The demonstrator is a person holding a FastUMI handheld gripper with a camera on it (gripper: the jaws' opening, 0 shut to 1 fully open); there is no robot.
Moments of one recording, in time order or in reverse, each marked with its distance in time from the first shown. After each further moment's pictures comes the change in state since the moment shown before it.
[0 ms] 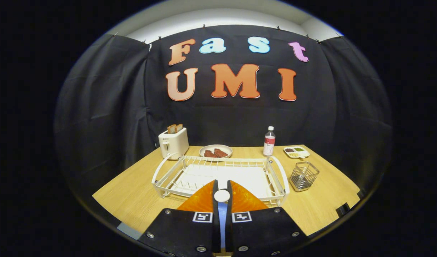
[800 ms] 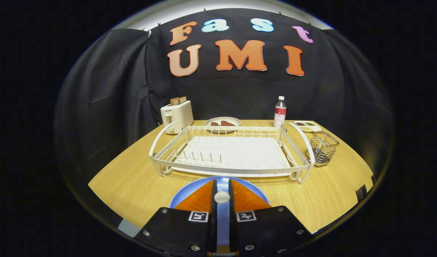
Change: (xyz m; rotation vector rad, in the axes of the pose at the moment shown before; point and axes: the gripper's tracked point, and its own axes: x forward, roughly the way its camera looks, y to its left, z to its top) arm 0.033 0.013 -0.081 0.013 0.156 0.033
